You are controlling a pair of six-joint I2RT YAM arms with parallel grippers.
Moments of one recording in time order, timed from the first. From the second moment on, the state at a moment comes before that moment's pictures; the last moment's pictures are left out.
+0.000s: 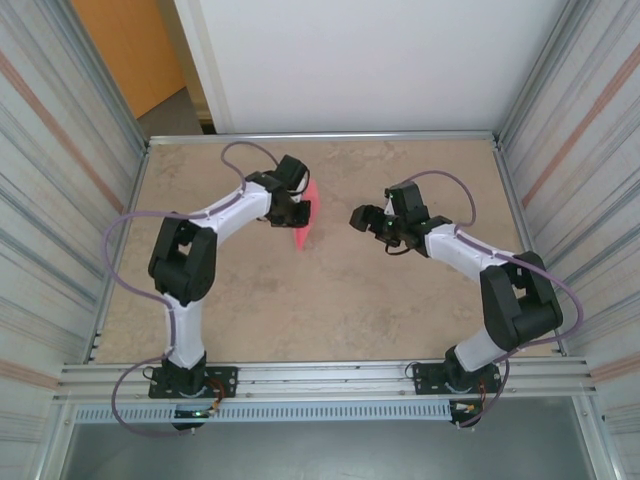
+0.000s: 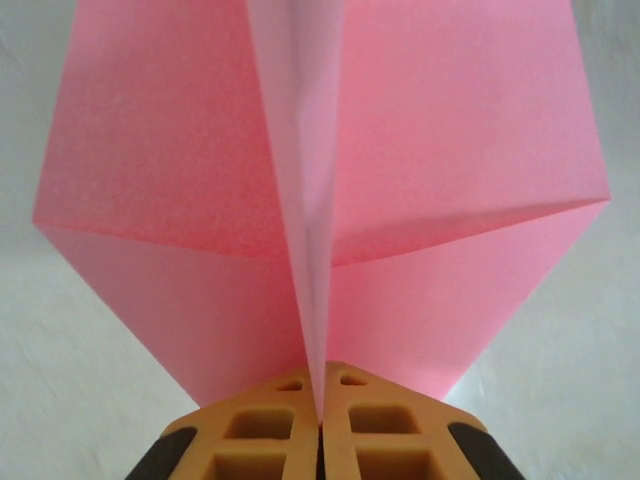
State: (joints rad) left arm -0.52 2.01 1.59 -0.75 0.06 -0.37; right arm 0.40 1.54 0.90 -0.16 -0.23 0.74
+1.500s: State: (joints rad) left arm -0.47 2.38 1.98 -0.84 -0.11 -0.43; right arm 0.37 1.53 0.88 -0.22 -0.20 0.73
